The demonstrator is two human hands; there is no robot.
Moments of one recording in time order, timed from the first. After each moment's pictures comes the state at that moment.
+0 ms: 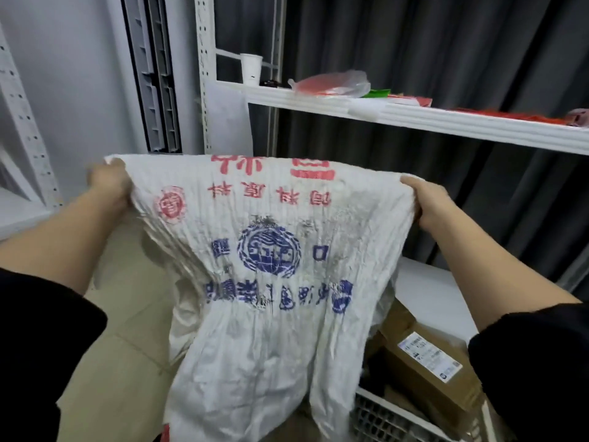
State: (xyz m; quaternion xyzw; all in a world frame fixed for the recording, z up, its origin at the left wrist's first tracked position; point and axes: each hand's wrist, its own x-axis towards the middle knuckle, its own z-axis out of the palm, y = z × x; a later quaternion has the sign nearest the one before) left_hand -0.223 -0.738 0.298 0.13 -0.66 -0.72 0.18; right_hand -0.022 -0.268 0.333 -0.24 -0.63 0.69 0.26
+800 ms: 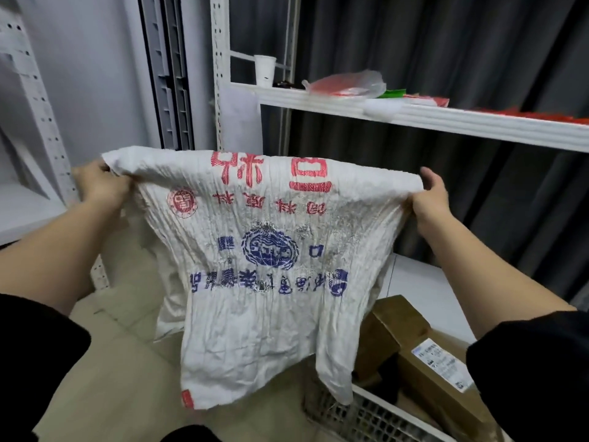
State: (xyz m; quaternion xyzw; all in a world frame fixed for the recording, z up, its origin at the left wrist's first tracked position) left_hand -0.188 -0.765 0.297 0.09 -0.76 -0.58 0.28; right_hand -0.050 -0.284 0.315 -0.20 -0.68 0.61 0.35
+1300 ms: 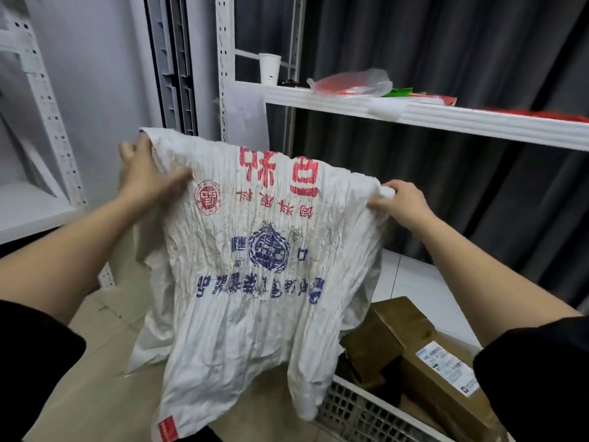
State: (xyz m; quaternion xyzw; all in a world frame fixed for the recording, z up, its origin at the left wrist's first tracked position) left_hand -0.156 -0.720 0.317 -0.06 -0.84 -0.46 0.27; right_hand -0.054 -0.315 0.318 -0.16 -0.91 0.30 0.22
